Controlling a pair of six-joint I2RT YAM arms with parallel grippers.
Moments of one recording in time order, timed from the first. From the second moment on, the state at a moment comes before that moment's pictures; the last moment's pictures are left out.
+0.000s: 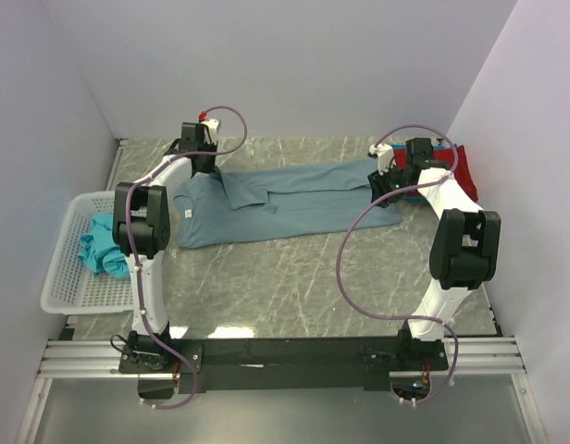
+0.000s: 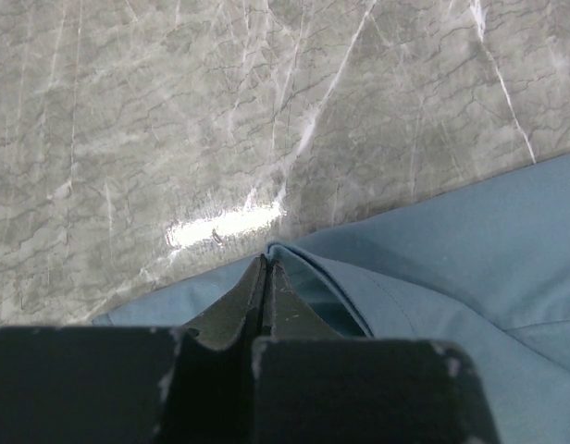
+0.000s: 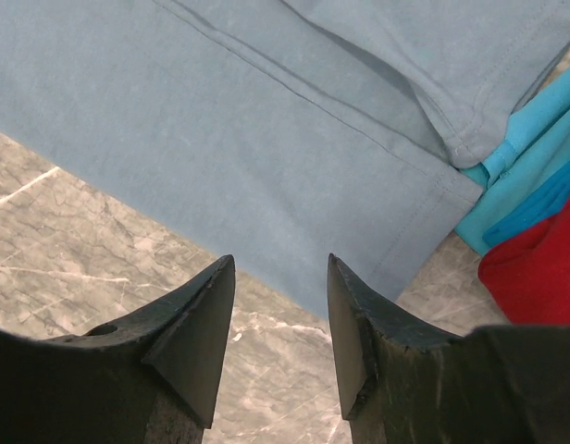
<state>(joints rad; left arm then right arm) -0.13 2.19 1.72 -0.23 0.01 0.06 -0.06 1.81 1.38 -0.63 -0.45 -0.61</state>
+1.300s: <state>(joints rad) -0.13 2.05 1.57 -0.04 0.01 0.12 -0.03 1.81 1.38 -0.64 -0.45 -0.62</state>
